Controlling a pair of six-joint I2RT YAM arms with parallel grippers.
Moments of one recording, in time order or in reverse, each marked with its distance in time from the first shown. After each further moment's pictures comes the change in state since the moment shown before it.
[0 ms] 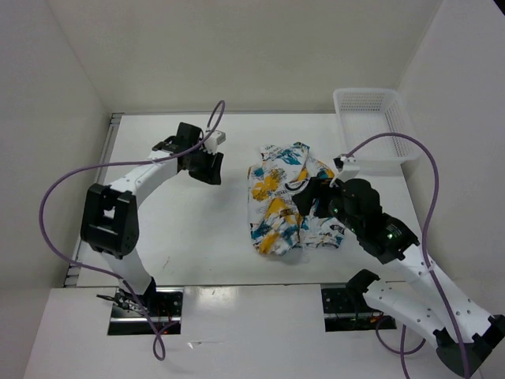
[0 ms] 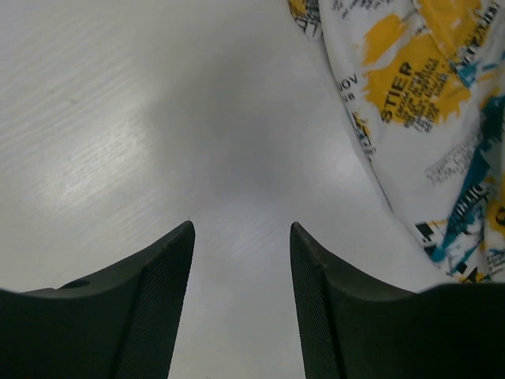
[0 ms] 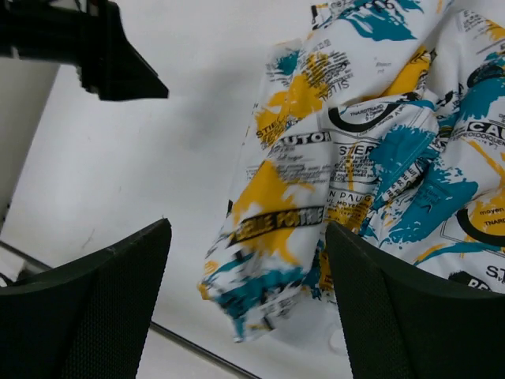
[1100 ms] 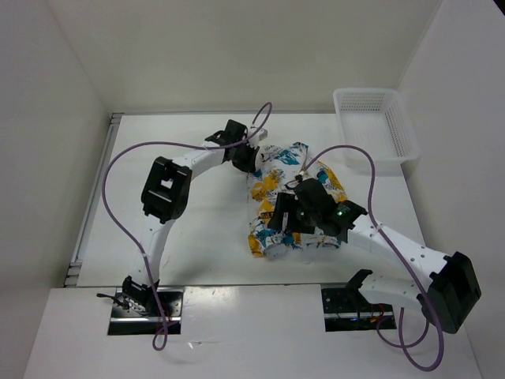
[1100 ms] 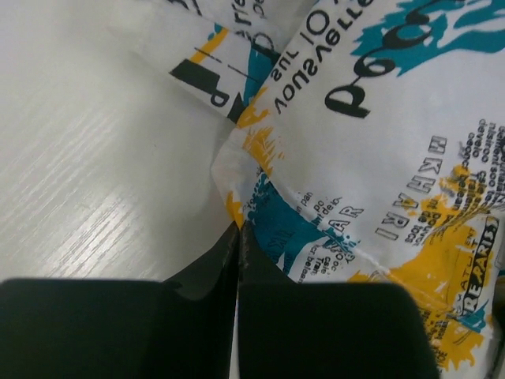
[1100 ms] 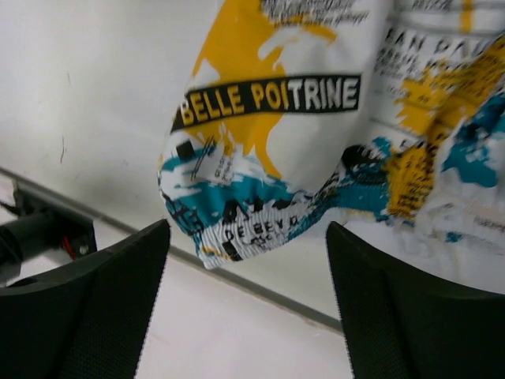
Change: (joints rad) left arm -0.159 0.627 0.543 0.153 0.034 -0.002; right arm 0.096 0.352 -0.045 -0.020 -0.140 0.303
